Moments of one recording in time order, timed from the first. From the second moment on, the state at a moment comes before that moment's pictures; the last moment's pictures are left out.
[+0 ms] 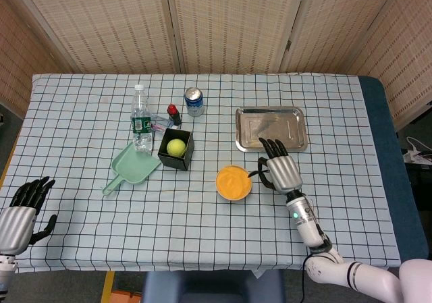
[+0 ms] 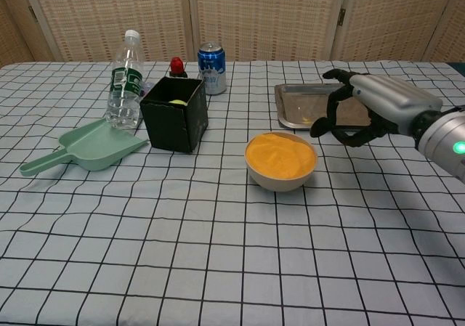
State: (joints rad) left arm -0.13 -1.13 -0.01 -1.52 1.55 1.46 -0.06; right arm 0.59 -1.71 0.24 -1.29 -1.28 1.08 -0.26
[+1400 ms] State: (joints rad) left arm -0.12 -1.12 -0.01 -1.52 1.56 1.49 -0.09; right arm 0.64 -1.70 0.21 -1.39 -1.23 1.10 -0.43
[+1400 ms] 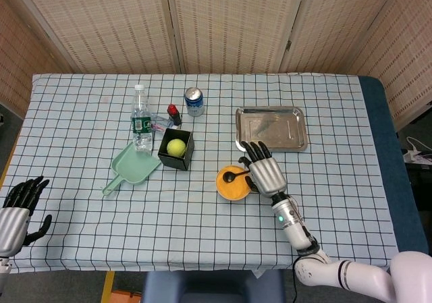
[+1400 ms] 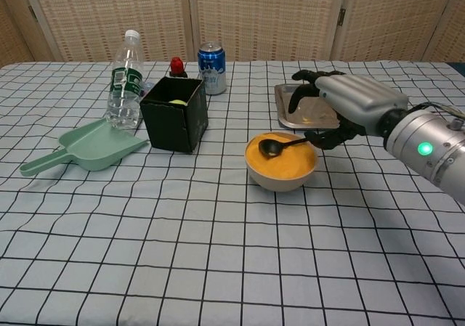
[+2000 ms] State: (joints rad) left arm -0.13 -1.13 -0.01 -1.52 1.55 1.46 -0.07; right arm 0.57 -1.70 0.14 -1.20 -1.33 1.18 -0.24
